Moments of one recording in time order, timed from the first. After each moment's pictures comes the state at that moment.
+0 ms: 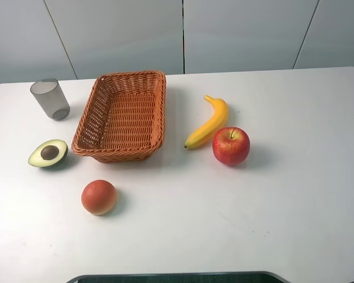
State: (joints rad) left arm -0.09 0.00 -0.51 0.03 1.09 -0.02; right arm 0.00 0.00 -0.51 -0.01 1.10 0.01
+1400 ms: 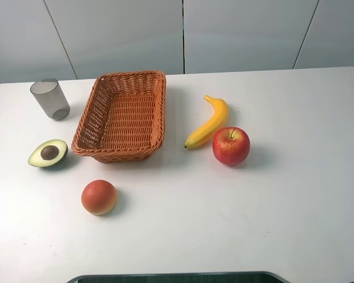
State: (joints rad) left arm -0.09 0.00 -0.51 0.03 1.09 -0.02; right arm 0.00 0.00 -0.51 -0.01 1.10 0.01
